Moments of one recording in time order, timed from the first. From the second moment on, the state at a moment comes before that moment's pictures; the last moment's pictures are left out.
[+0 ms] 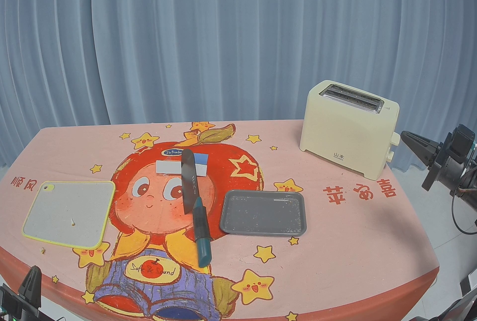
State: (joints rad) left arm -0.01 0.04 -0.02 -0.01 0.03 0.00; right arm 0.07 1.43 -0.34 -1.10 0.49 -0.08
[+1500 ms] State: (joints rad) left arm -0.01 0.04 -0.02 -0.01 0.03 0.00; right arm 0.08 1.43 -0.31 -1.10 0.49 -0.11
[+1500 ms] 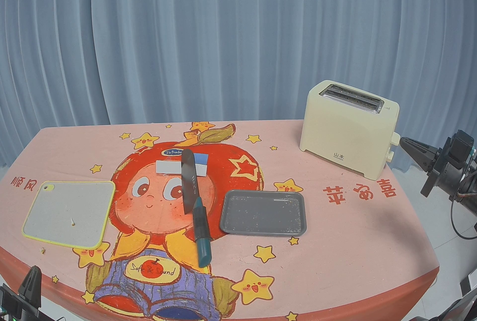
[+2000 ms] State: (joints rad) left arm -0.01 0.04 -0.02 -0.01 0.03 0.00; right arm 0.07 1.46 -0.27 -1.10 0.49 -0.14
